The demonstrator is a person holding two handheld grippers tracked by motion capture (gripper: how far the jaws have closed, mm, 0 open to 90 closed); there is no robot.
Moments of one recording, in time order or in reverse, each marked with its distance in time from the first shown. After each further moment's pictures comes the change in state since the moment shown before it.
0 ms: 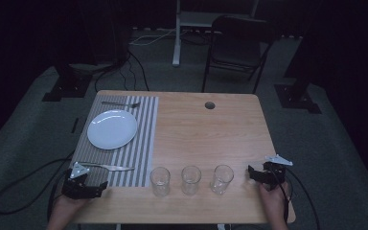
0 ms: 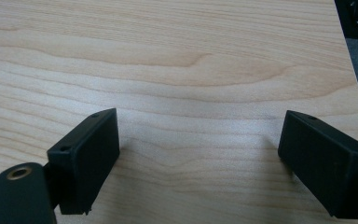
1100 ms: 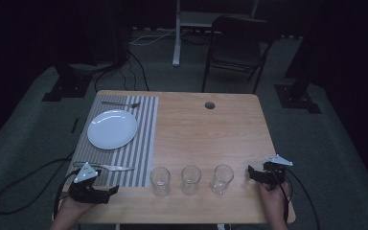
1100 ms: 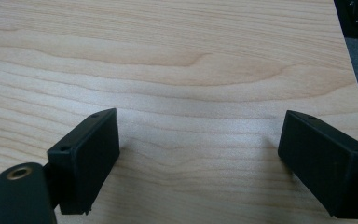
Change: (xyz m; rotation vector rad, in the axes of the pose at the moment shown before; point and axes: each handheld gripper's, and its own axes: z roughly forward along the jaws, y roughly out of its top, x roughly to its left) left arm -0.042 0.025 -0.026 -0.088 -0.194 0.118; right arm 0.000 0.000 0.000 0.000 -0.002 0.003
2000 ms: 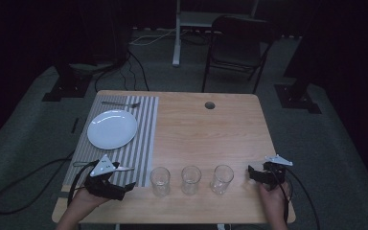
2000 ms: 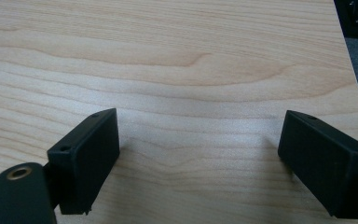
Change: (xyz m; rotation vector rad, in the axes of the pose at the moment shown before) left arm -0.035 0.050 0.005 -0.023 -0.093 0.129; right arm 0.000 0.000 0.000 0.001 0.000 0.000
